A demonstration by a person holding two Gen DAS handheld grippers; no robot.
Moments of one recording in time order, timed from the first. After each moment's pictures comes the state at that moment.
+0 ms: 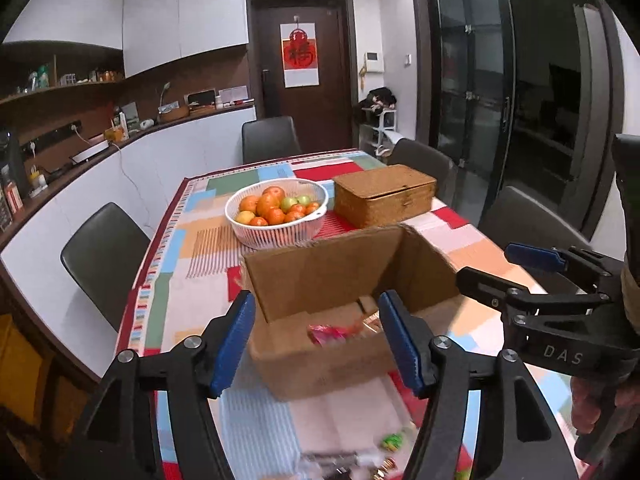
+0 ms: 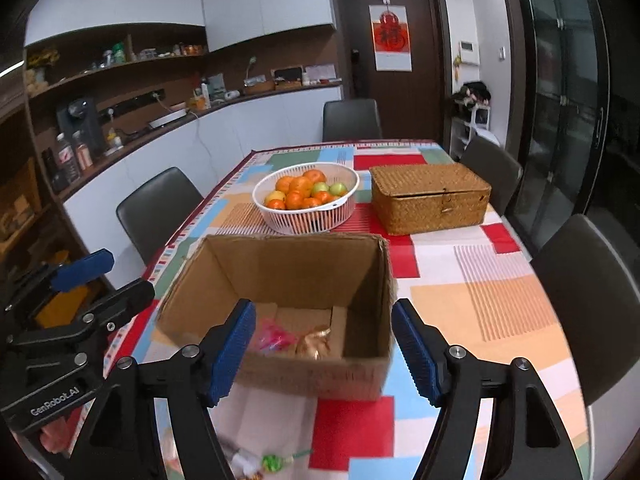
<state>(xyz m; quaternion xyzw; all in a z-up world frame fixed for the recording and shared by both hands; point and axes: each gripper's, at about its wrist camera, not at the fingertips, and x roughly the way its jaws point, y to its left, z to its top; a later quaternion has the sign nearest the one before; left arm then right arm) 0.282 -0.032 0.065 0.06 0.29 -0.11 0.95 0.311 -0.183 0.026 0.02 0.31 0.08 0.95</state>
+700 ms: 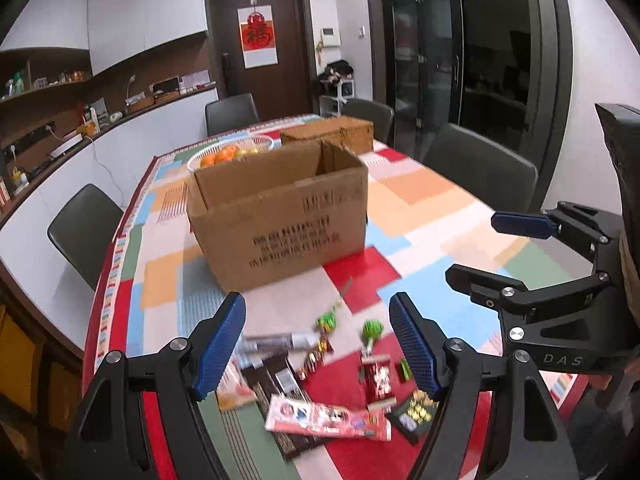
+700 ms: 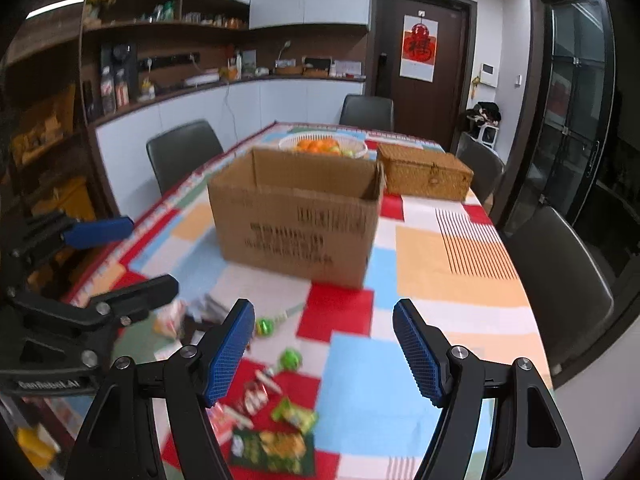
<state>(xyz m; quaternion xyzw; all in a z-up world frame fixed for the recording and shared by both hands) 0.147 -0.070 0.008 0.10 0.33 -0.16 0.92 0.149 -0.189 -0.014 -0.07 0.32 0.10 0.94</state>
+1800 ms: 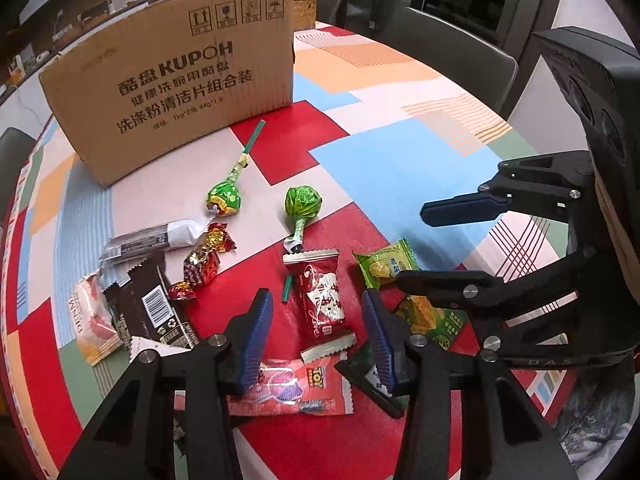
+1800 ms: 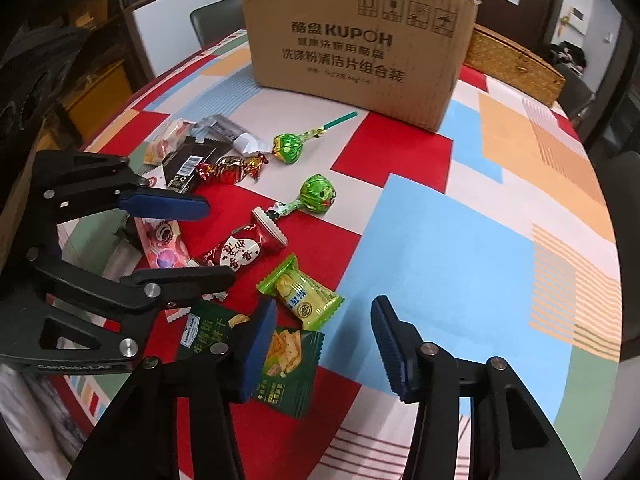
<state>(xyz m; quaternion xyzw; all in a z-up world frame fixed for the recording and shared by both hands) 0.172 -0.111 -0.124 0.11 0.49 -0.25 0.83 0.167 -0.192 -0.149 -0.12 0.50 0.21 0.83</state>
